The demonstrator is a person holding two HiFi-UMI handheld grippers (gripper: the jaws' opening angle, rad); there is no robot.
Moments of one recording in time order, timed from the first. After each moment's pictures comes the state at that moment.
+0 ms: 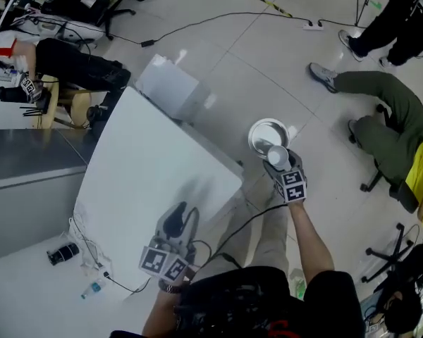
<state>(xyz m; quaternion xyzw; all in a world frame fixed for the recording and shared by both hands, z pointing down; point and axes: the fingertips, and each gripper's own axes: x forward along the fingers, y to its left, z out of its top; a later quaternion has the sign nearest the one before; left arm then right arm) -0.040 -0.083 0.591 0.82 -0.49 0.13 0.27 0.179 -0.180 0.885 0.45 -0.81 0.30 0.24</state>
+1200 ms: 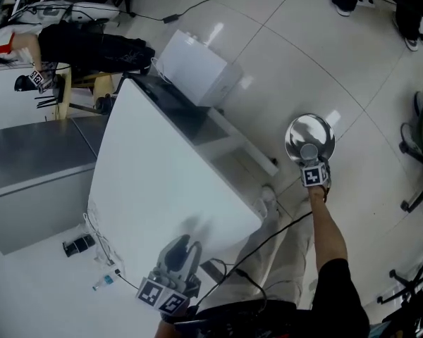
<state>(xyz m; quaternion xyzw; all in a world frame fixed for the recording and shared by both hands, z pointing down) -0.073 -0.073 0.679 0.74 -0.55 0.18 0.34 0.172 -0.172 1.213 0.40 -0.67 0.43 0.45</state>
